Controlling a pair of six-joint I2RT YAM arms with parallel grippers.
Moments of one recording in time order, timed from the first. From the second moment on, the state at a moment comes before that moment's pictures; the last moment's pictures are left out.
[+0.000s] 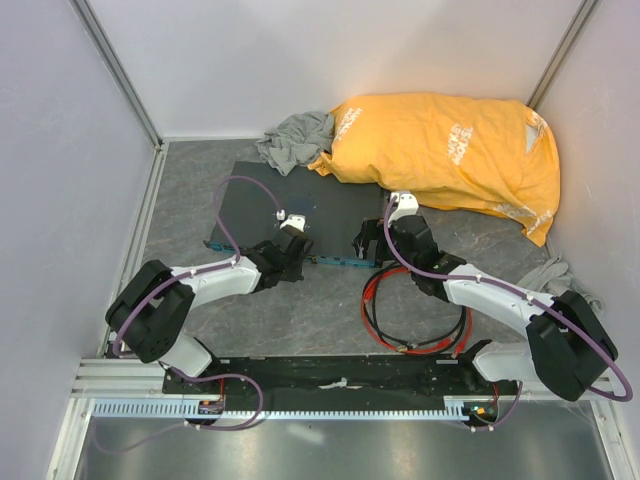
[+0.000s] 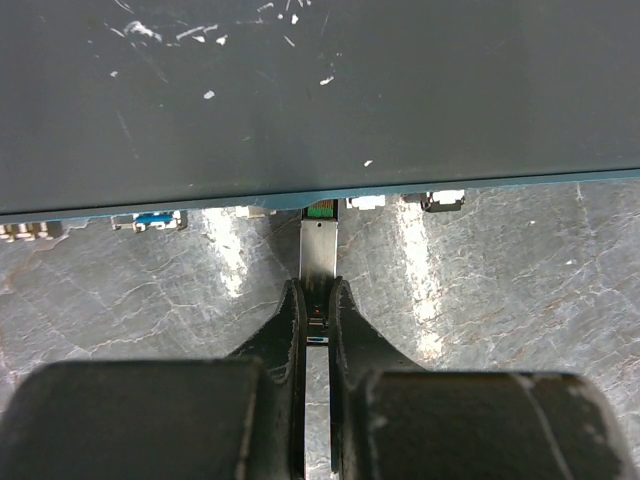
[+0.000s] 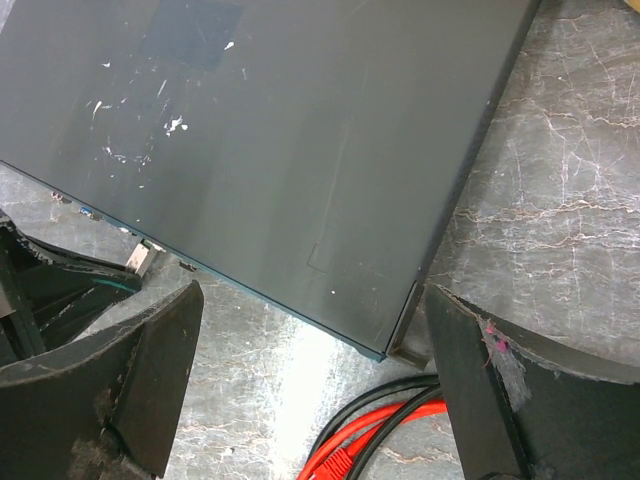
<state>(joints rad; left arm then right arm) -0.71 1.52 0.73 -0.13 -0.27 -0.45 0.63 1.29 0.65 0.18 0.14 0.45</state>
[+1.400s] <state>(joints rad) -0.69 1.53 0.73 -0.08 -0.26 -0.47 0.64 1.27 0.65 0.17 0.16 0.45</state>
